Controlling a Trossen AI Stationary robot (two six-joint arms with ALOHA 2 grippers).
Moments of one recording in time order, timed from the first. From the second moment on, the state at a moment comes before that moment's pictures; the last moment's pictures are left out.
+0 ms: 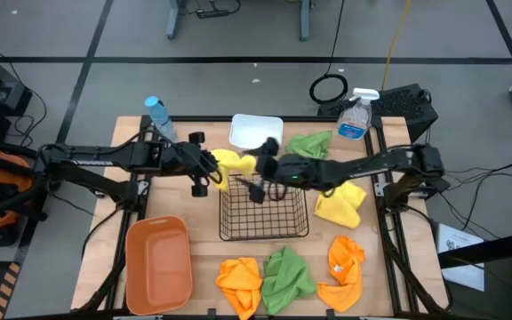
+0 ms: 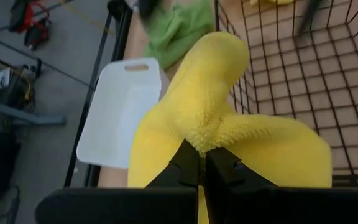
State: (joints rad) left arm 0.03 1.15 1.07 -0.65 -0.30 0.28; right arm 0.02 1.69 1.19 0.29 0.31 -0.06
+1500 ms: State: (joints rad) left arm -0.16 1.20 1.07 -0.63 -0.40 0.02; right arm 0.01 1.63 1.29 -0.22 0.37 -0.07
